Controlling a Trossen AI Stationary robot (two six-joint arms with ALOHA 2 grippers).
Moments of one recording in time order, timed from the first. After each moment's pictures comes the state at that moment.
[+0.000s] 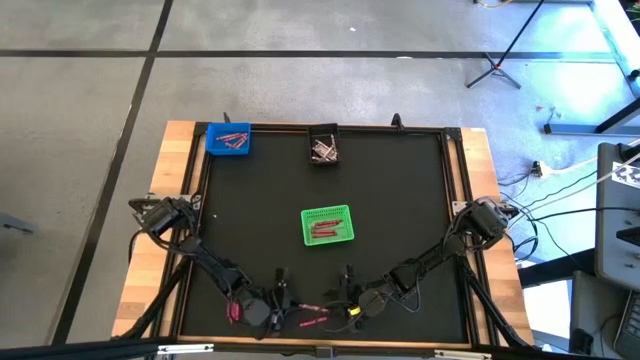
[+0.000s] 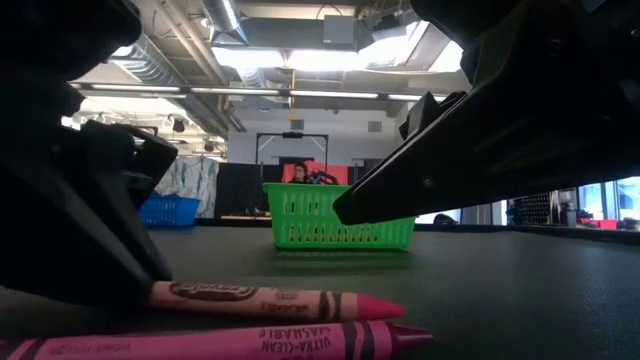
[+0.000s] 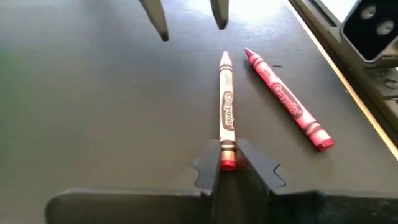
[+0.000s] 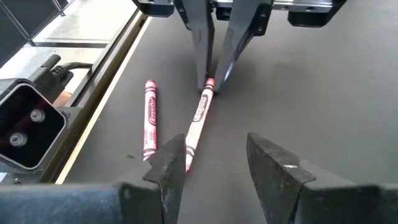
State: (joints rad) left arm -0.74 2.02 0.84 0.50 -0.53 -0.42; right arm 0.62 2.04 0.99 0.52 0.36 0.32
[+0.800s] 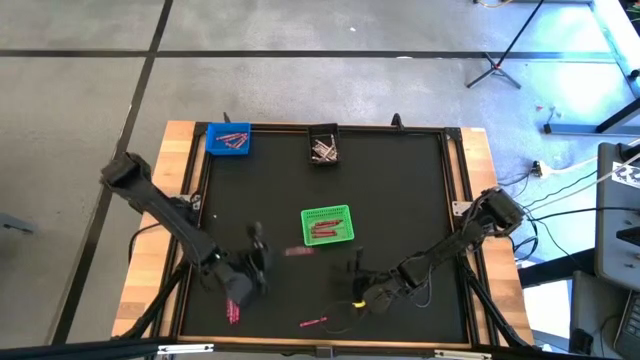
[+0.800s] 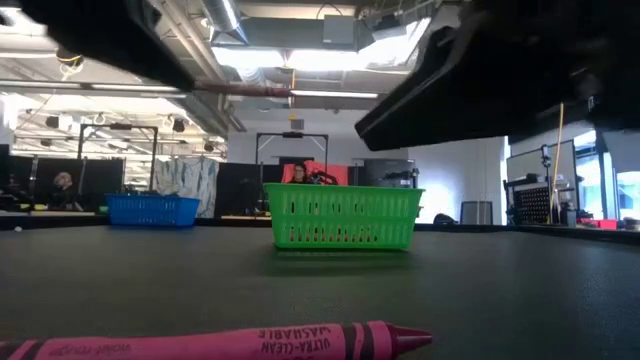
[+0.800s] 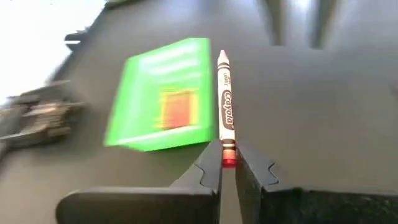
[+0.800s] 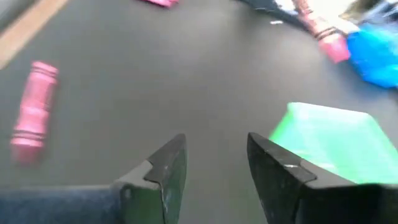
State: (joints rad) left arm -0.70 1.49 0.84 -0.25 -0.84 -0.40; right arm 0.62 1.87 0.99 0.25 0.63 0.06
